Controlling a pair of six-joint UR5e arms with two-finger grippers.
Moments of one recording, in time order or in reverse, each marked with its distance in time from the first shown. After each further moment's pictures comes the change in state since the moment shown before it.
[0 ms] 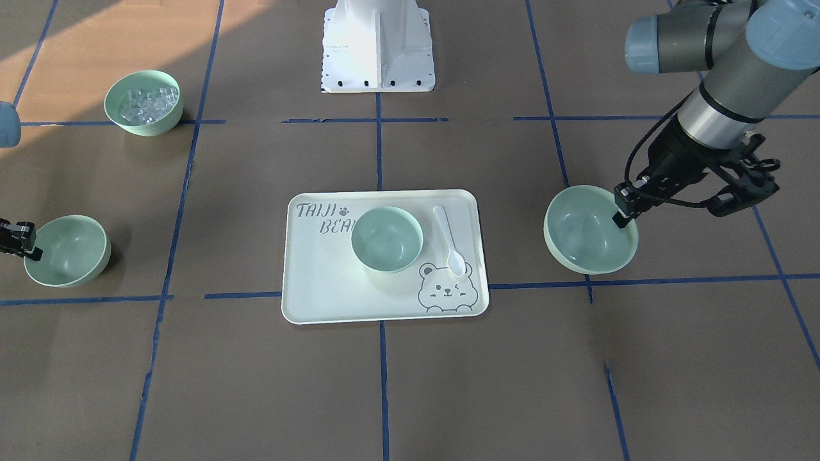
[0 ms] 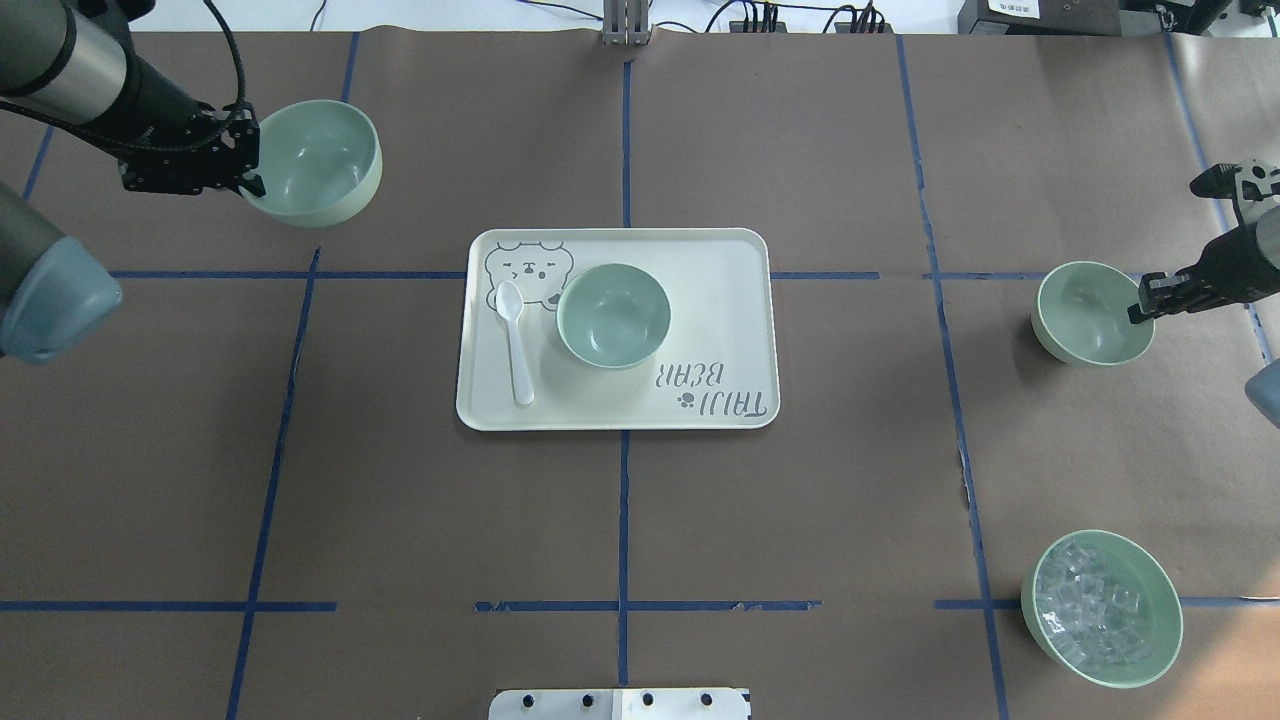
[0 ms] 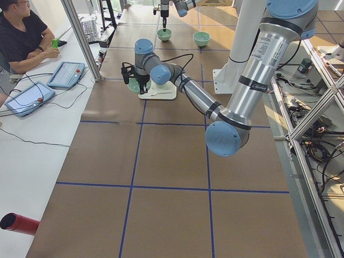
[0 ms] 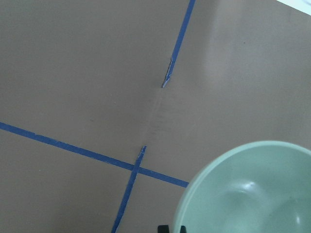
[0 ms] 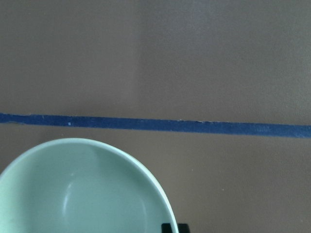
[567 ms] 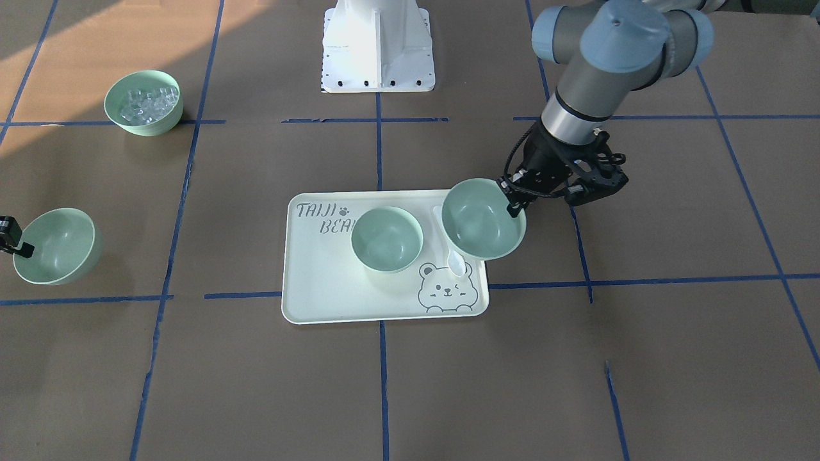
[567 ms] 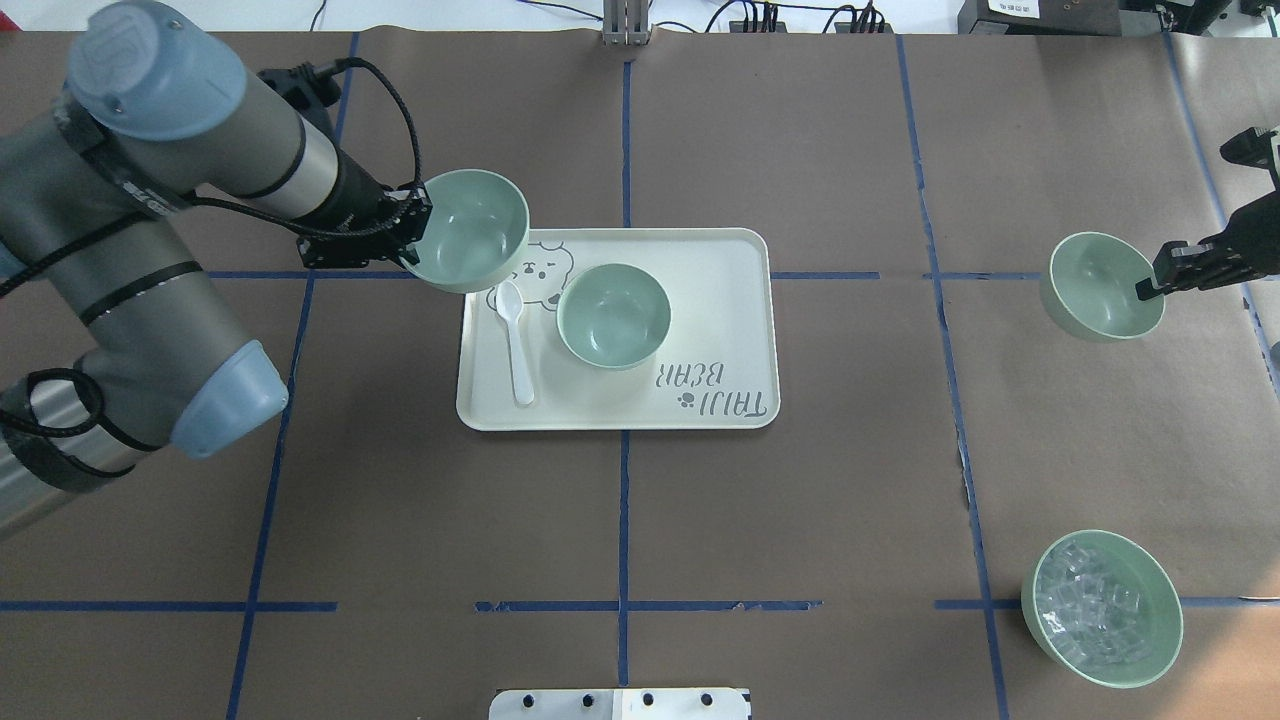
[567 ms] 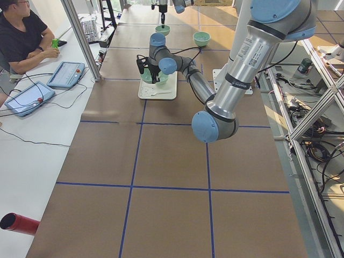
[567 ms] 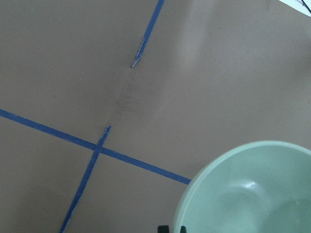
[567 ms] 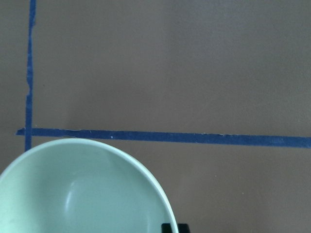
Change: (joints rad) left arm 0.249 -0.144 0.047 -0.006 0.168 -0.226; right arm 0.076 0.030 0.004 -0.002 0.128 0.006
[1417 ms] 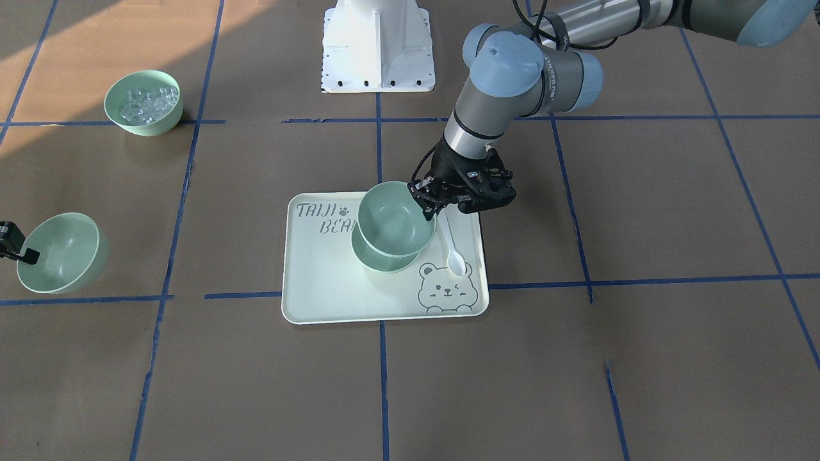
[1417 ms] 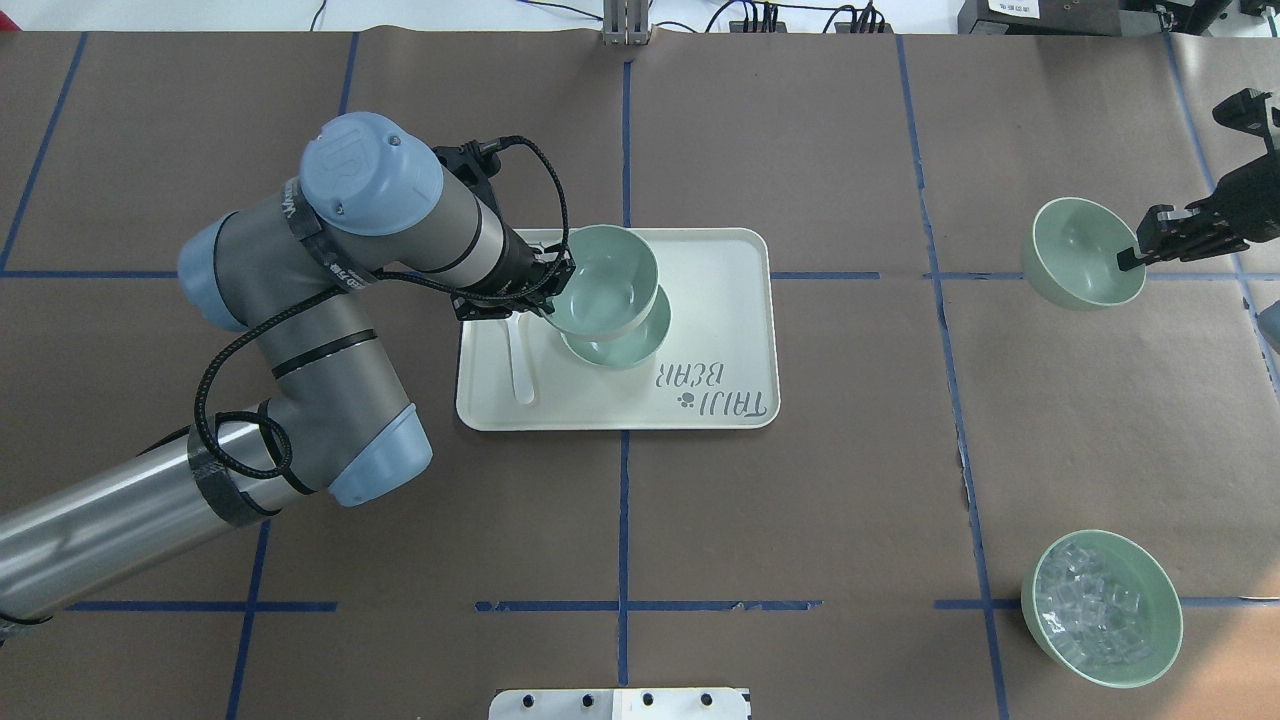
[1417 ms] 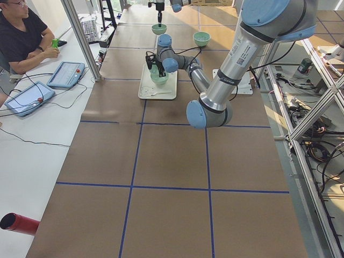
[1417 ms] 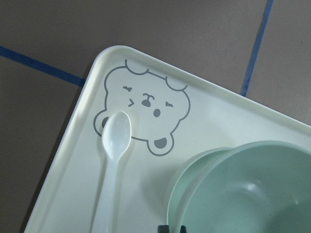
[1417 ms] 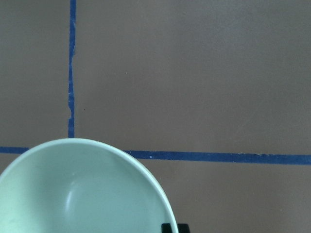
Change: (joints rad) left arm 0.125 -0.120 0.191 -0.198 0.054 -0.057; right arm 0.009 0.045 0.008 0.001 0.029 0.067
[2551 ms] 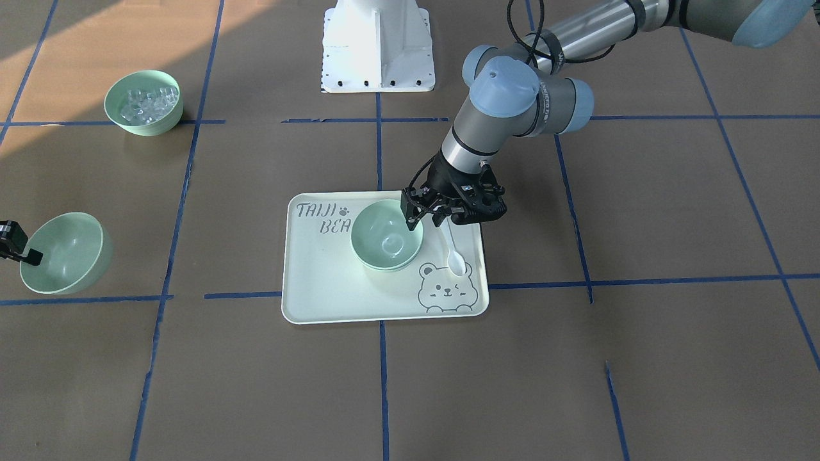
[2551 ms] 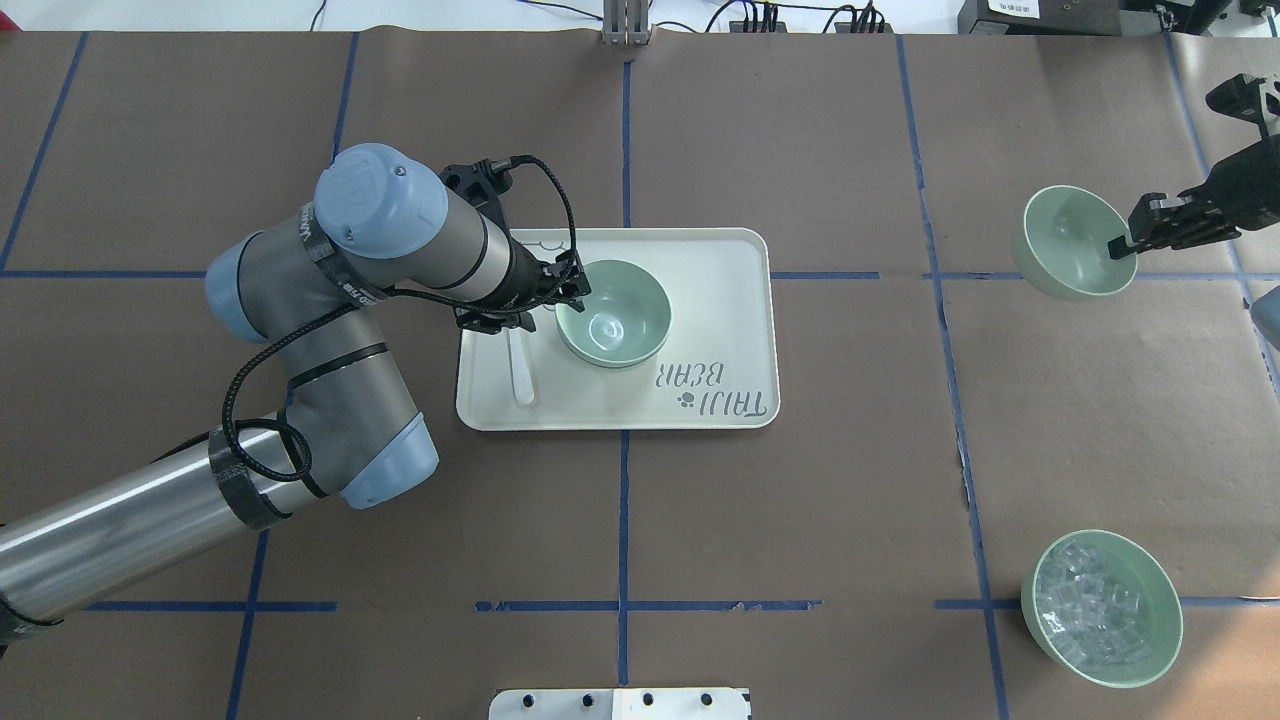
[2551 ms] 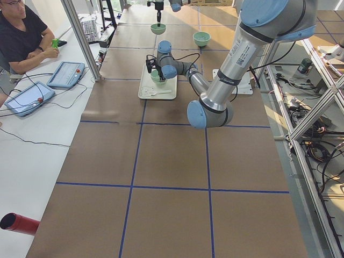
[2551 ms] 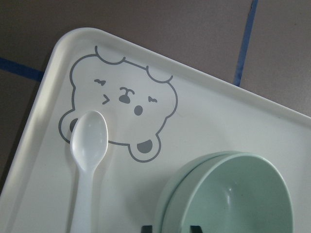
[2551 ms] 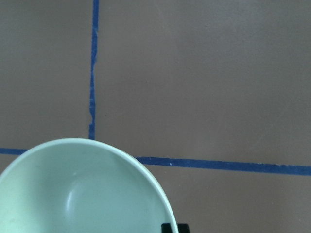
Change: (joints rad) left arm 0.014 0.005 0.065 -0.122 0.006 0.010; right arm 0.000 0.025 0.027 -0.007 0.003 0.004
